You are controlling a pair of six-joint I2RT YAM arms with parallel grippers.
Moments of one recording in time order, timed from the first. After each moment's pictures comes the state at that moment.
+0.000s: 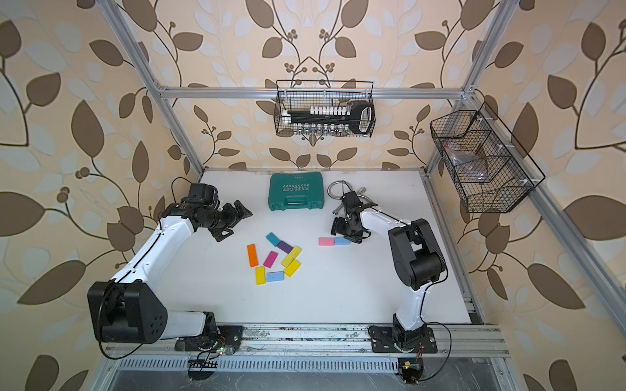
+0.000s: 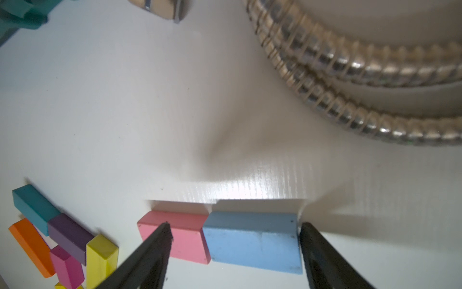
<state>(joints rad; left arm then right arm) 0.00 1.36 1.14 -0.82 0.36 -0.72 0.35 1.87 1.21 -0.59 -0.15 0.66</state>
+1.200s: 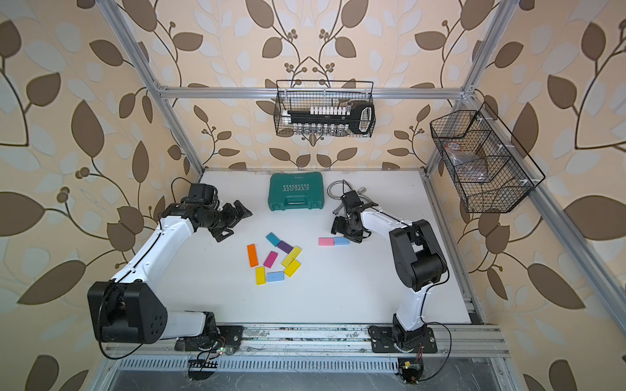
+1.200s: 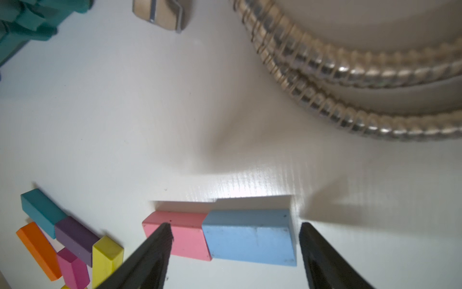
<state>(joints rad) 0.00 1.36 1.14 -0.82 0.36 -0.73 0.35 1.83 1.21 -0.60 -0.12 0.68</state>
